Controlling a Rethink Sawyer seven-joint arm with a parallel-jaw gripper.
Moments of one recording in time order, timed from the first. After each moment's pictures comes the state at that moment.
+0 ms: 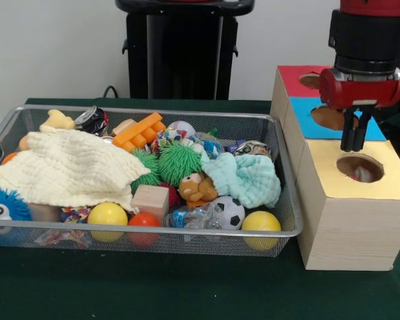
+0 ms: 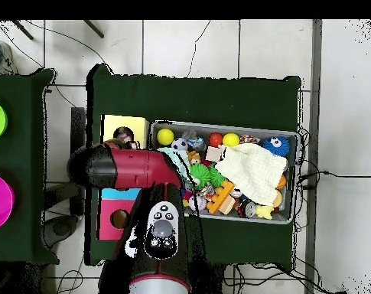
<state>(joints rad) 0.11 -0.60 -0.08 1.56 0.15 0.43 1.57</state>
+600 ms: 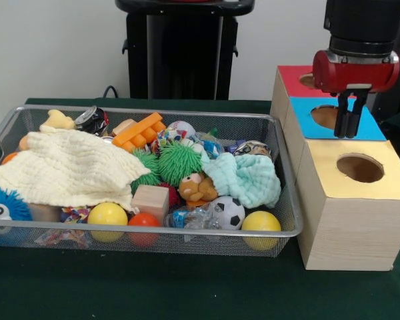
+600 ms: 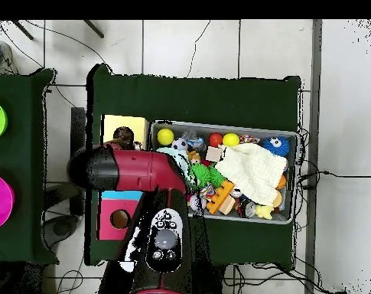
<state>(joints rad) 0.11 -0.63 -0.10 1.57 0.15 0.45 1.57</state>
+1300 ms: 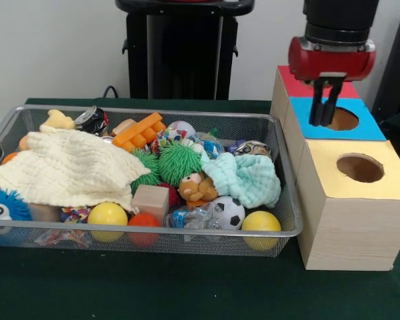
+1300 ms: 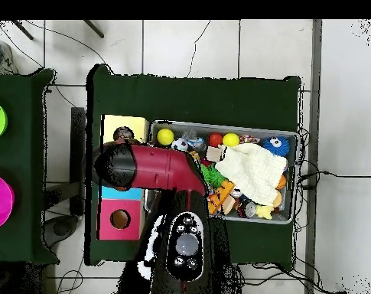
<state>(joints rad) 0.05 -0.67 -0.12 1.57 0.14 0.57 1.57</state>
